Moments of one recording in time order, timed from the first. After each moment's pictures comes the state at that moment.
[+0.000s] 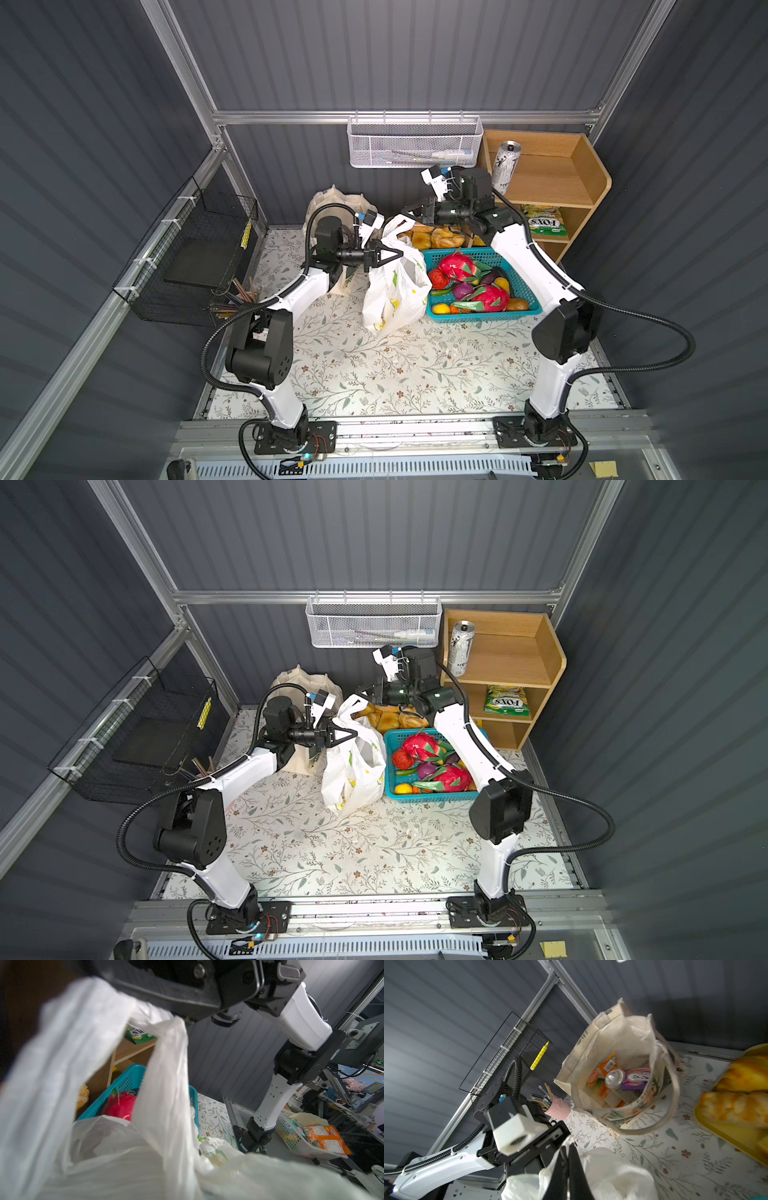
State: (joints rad) left arm -0.29 1.73 1.23 0.48 1.29 -0.38; right arm 0.42 1.86 1.92 -0.42 -0.74 0.49
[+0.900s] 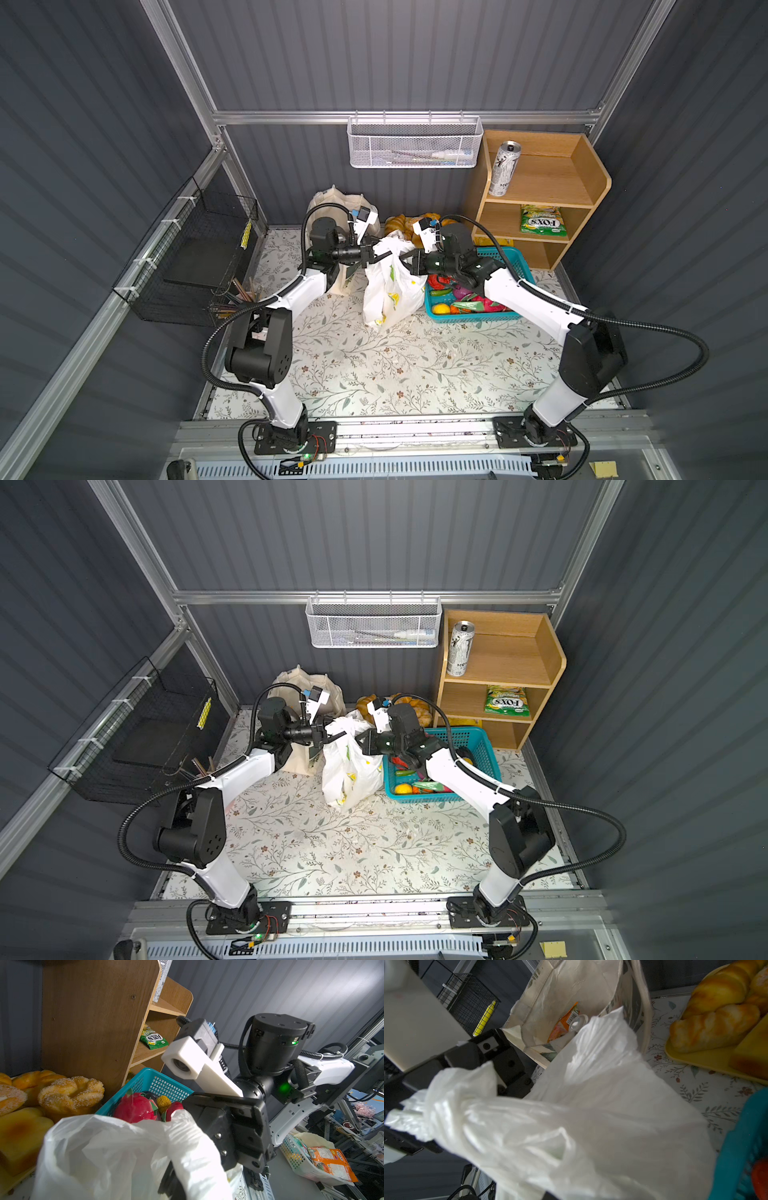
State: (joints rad) left arm -0.27 1.74 1.23 0.50 1.25 -0.45; right arm 0.59 1.67 1.35 -0.14 -0.42 0.52
